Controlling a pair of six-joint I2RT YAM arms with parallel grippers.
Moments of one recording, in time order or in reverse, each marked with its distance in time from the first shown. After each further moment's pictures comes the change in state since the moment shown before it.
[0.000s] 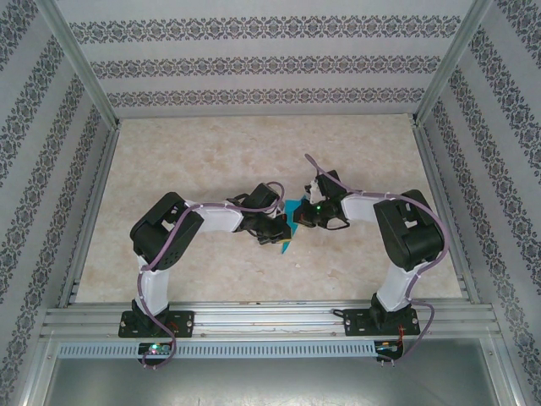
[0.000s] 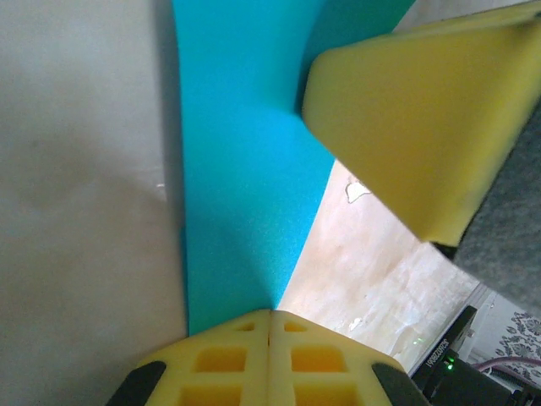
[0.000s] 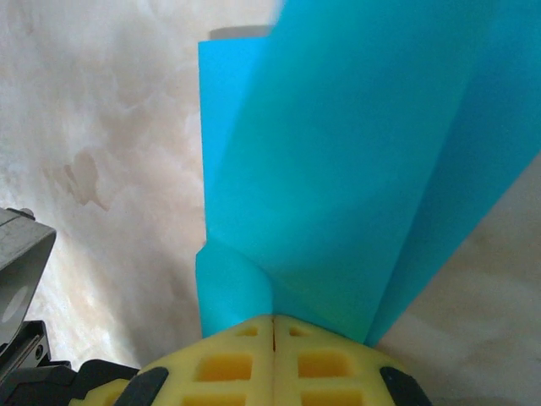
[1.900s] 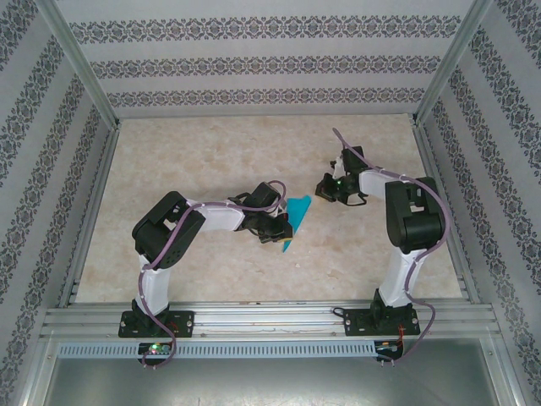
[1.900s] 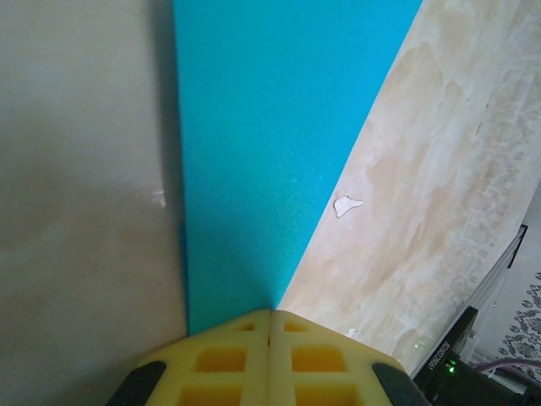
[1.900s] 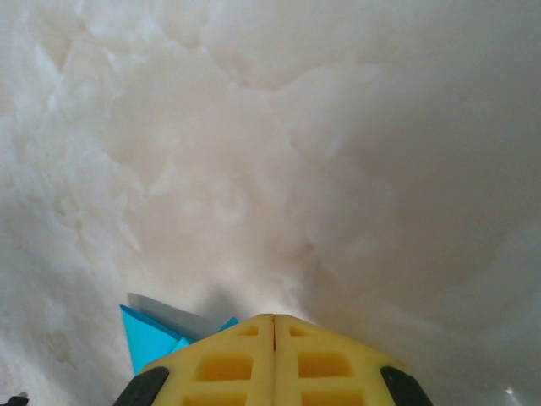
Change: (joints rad) left arm 0.000 0.017 0.021 0.000 0.001 0.018; right arm -0.218 0.108 0.245 -0.150 0.045 -0.097
